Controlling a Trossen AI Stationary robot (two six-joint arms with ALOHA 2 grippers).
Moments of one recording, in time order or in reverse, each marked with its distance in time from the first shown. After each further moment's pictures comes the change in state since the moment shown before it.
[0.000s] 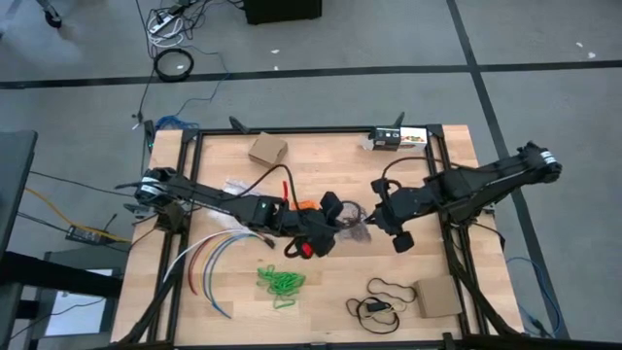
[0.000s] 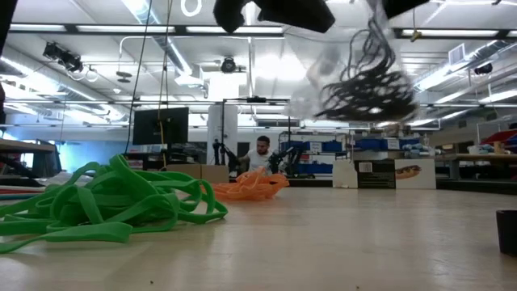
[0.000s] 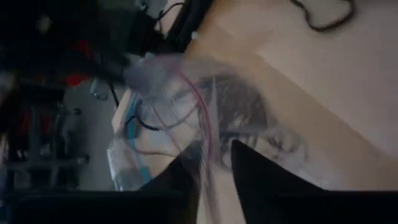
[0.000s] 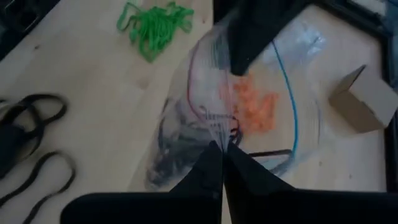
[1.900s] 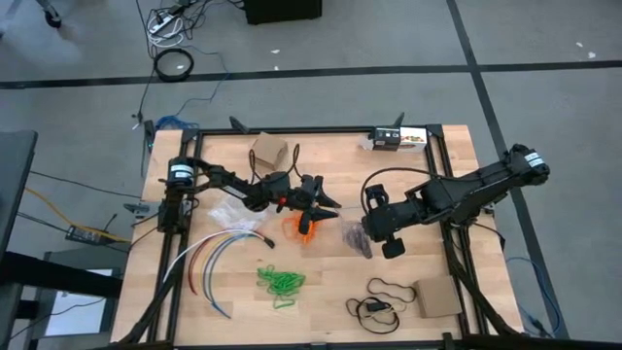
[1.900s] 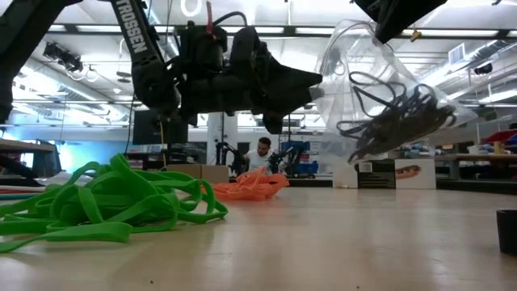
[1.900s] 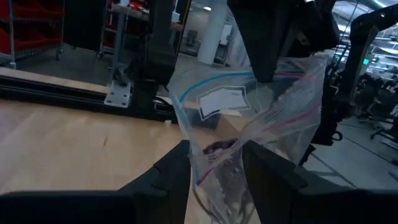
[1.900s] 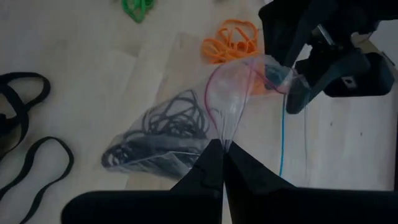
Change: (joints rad) left arm 0.357 0.202 -0.665 1.543 0.755 -1.137; right arm 0.043 0.154 0.072 -0.100 0.095 0.142
